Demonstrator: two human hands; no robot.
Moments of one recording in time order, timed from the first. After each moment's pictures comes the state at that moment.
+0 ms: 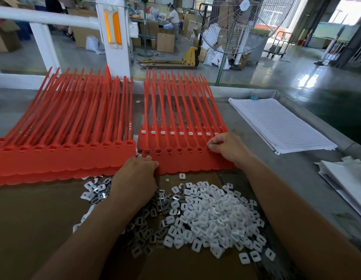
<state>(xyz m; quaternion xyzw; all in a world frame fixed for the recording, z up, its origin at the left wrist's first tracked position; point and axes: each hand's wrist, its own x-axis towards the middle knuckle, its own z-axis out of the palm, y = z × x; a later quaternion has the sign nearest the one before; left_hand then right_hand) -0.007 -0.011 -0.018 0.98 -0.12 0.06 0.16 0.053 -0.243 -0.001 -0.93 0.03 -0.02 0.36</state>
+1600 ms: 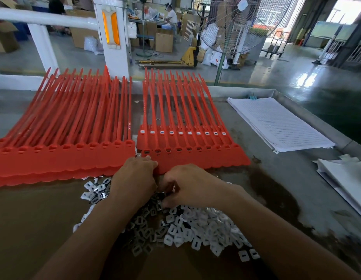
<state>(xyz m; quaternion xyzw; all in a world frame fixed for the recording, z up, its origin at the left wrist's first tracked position) -0.009 -0.012 -0.013 0.98 -0.13 0.04 0.16 -0.028 -0.154 0.019 -0.94 -0.27 0.13 0.19</state>
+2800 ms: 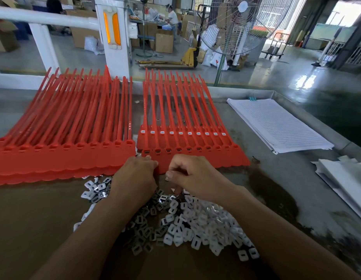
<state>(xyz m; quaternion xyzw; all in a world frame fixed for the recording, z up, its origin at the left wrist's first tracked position) -0.008 -0.012 -0.014 0.98 -0.13 0.05 0.17 -0.033 -0.161 0.020 -0.91 -0.18 0.04 0.38</state>
